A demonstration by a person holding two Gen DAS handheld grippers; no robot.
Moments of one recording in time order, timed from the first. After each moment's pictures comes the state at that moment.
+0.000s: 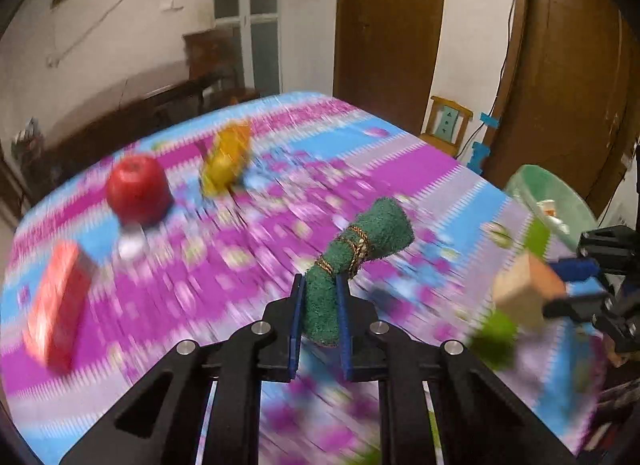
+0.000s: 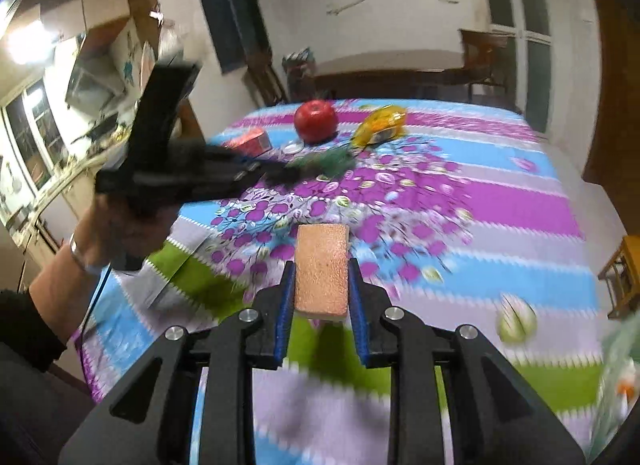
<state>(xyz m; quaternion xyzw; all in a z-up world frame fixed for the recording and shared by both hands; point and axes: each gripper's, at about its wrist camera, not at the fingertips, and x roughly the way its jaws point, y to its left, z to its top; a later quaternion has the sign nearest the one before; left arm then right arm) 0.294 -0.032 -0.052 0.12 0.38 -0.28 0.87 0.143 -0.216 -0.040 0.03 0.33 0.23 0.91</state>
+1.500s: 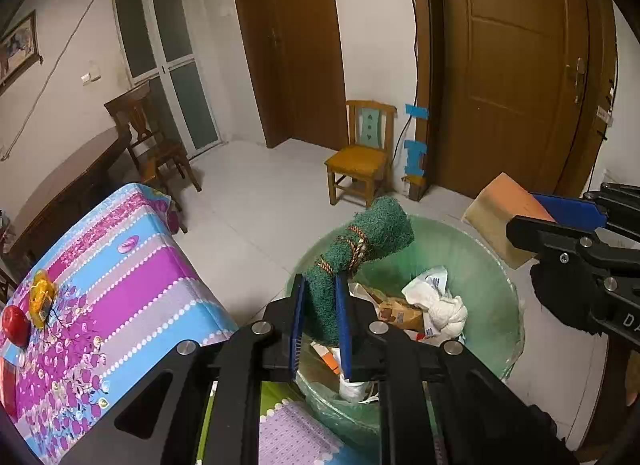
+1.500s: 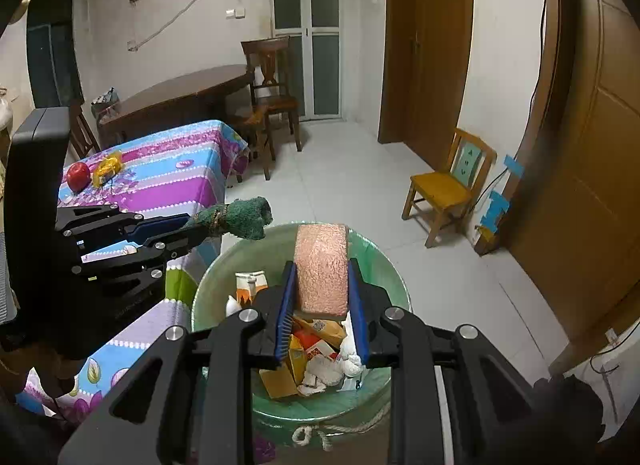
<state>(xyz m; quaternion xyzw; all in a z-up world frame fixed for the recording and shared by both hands) 0.170 -0.469 -0.030 0.20 0.32 -0.34 0.86 0.049 -0.523 -0.021 0.06 0.35 -0.10 0.93</state>
